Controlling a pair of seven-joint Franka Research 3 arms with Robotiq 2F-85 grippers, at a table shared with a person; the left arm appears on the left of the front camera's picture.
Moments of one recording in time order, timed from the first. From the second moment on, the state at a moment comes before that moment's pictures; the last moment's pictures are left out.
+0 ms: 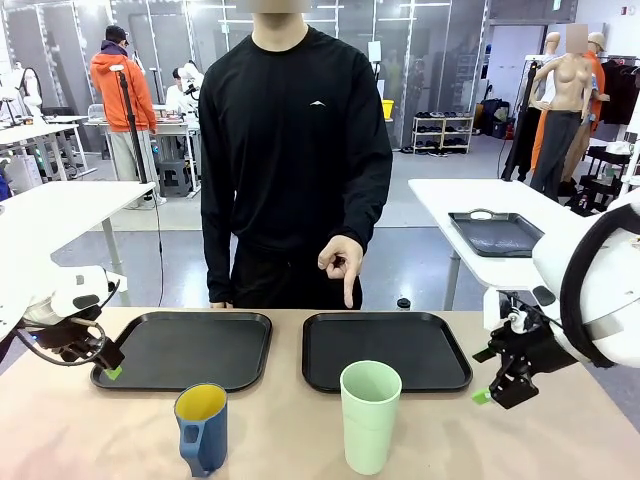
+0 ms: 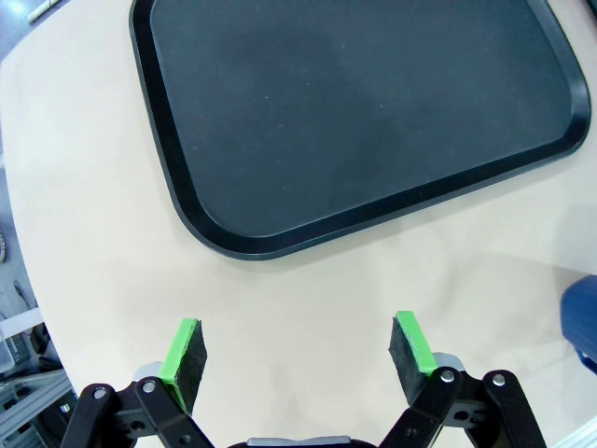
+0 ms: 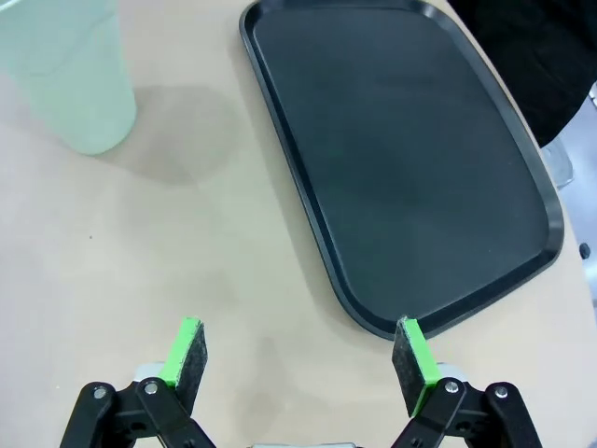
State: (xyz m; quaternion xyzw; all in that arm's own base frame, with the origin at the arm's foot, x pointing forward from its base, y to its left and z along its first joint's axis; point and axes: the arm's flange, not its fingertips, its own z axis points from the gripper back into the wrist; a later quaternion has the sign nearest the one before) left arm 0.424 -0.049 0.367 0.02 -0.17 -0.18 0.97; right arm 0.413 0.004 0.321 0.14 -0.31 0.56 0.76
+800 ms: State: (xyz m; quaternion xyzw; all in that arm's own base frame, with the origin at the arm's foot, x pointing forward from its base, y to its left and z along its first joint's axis) left arm 0.424 -0.049 0.367 0.02 -0.17 -0.18 0.97; right arm 0.399 0.018 0.313 0.30 -0.32 0.61 0.66
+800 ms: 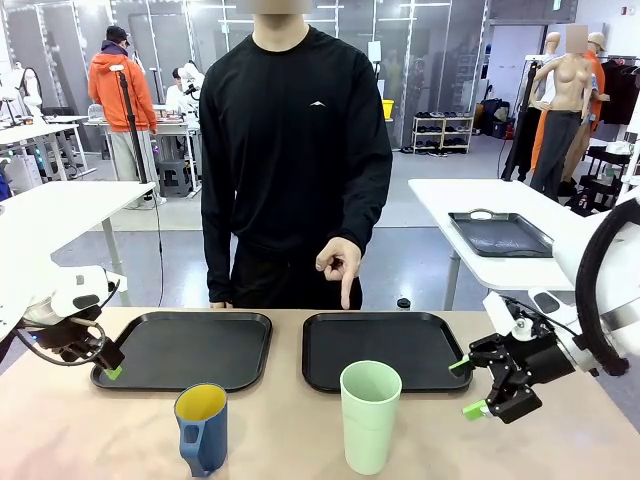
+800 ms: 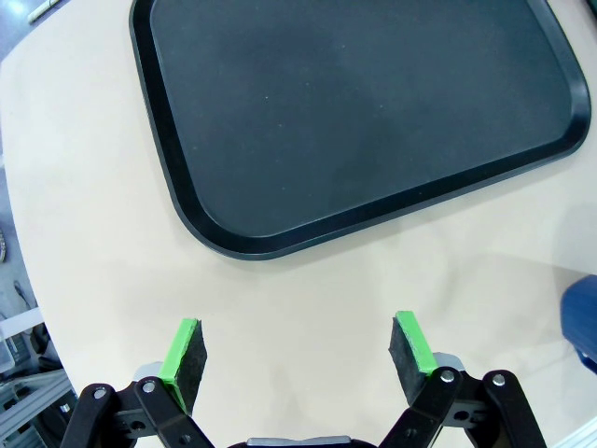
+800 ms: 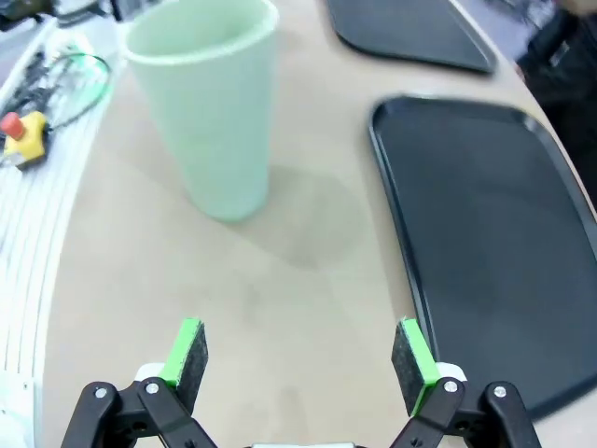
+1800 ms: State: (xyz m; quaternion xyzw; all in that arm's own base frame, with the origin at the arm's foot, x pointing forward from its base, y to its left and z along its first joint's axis) left arm 0.424 -0.049 0.367 0.02 -0.17 -0.18 0.97; right arm 0.405 0.051 0.285 0.37 -0.41 0.61 0.57
